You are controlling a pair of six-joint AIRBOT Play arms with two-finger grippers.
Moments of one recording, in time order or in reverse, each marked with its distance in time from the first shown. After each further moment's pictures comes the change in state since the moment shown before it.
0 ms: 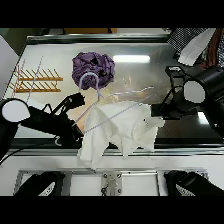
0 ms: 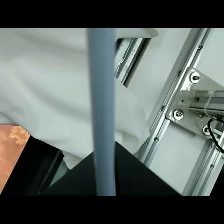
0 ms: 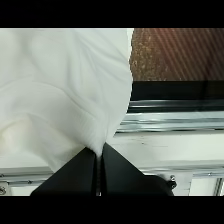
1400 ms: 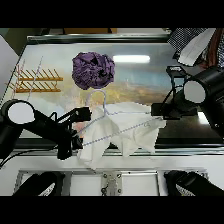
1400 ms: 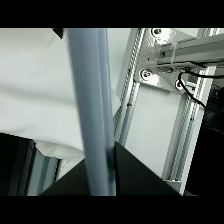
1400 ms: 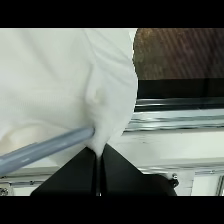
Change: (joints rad) left arm -0.082 -0.025 -0.002 -0.004 -0.132 0.126; right arm -0.002 0.000 0.000 0.000 0.002 0.018
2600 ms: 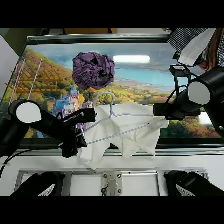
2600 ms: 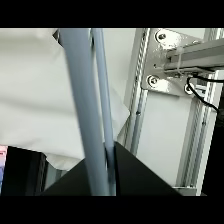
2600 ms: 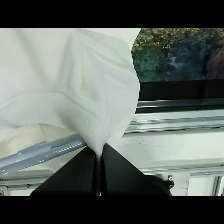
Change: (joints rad) left arm -0.035 -0.053 0.000 0.004 0.063 0.051; right arm 0.000 0.023 0.002 -0.022 0.005 -0.006
